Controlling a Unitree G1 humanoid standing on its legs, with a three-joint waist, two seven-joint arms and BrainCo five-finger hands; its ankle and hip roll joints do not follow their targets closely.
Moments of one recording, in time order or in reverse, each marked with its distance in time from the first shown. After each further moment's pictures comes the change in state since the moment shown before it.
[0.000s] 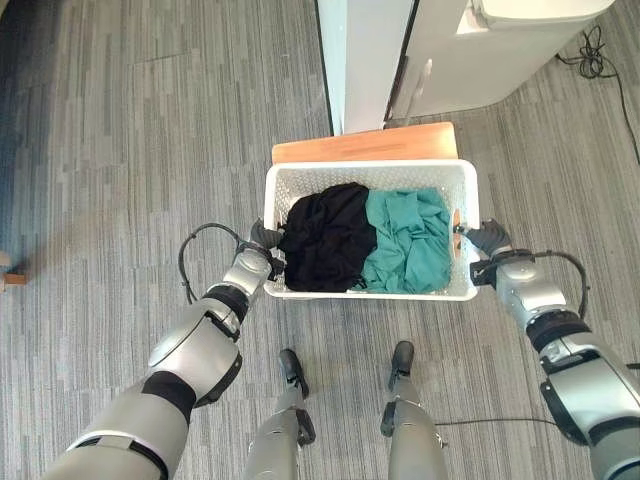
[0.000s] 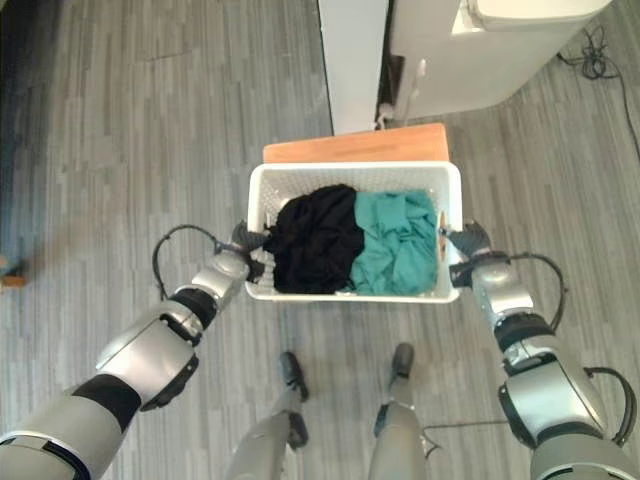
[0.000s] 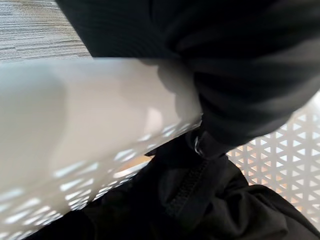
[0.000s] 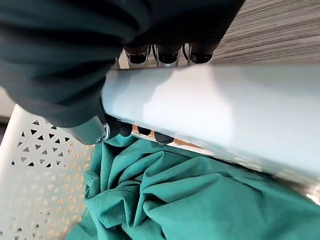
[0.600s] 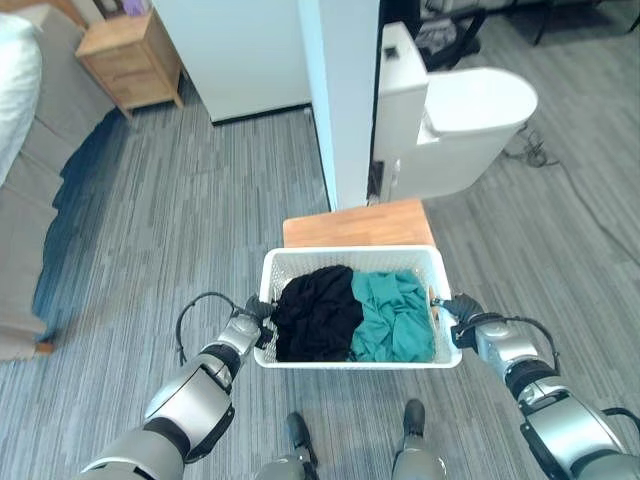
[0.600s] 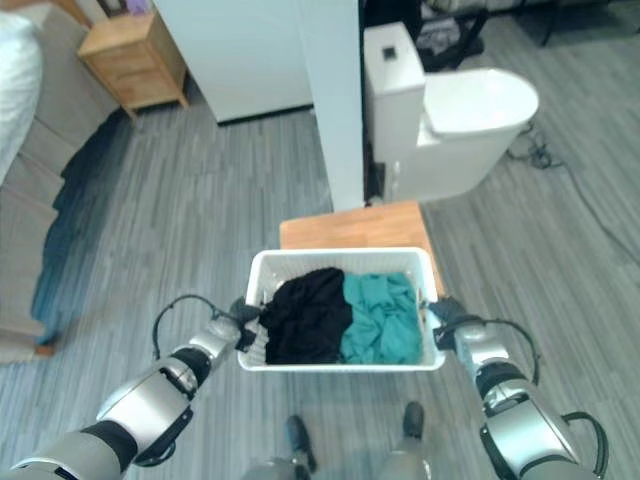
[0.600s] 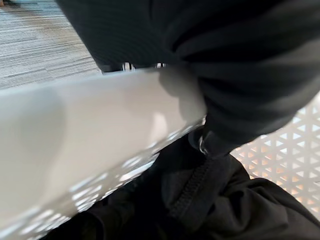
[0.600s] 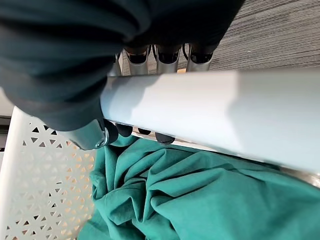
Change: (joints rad) left arm 0.261 0.016 0.006 0.013 0.078 0.046 -0.127; right arm 0.161 0.116 0.026 0.127 -0.016 0.065 0.117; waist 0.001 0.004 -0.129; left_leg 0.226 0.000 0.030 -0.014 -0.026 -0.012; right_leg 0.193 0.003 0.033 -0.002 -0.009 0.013
